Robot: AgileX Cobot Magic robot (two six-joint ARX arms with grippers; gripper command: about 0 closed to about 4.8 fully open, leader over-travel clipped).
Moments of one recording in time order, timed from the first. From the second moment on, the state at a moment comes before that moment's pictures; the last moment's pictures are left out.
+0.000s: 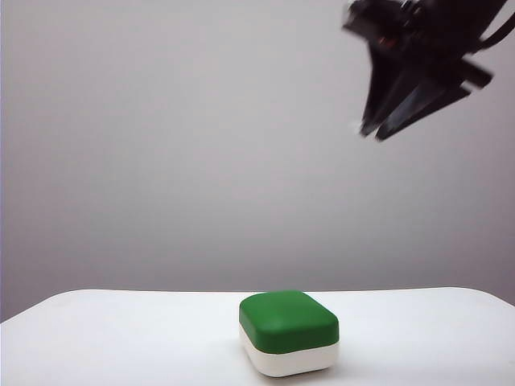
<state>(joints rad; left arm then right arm) -0.22 0.50 0.58 -0.34 0.04 0.01 0.46 1.28 1.06 -0.60 -0.18 0.06</state>
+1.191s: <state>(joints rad) -0.22 0.01 0.27 -0.32 -0.06 -0.11 0.43 0.14 0.50 -0.58 0.21 0.23</state>
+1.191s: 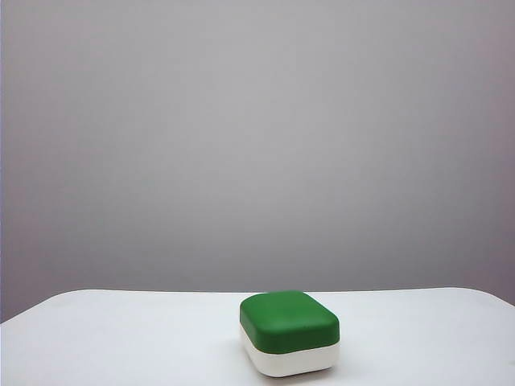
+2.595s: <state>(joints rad) -0.22 0.00 0.18 -0.24 0.04 -0.11 0.19 0.09 0.20 -0.07 0.05 0.21</state>
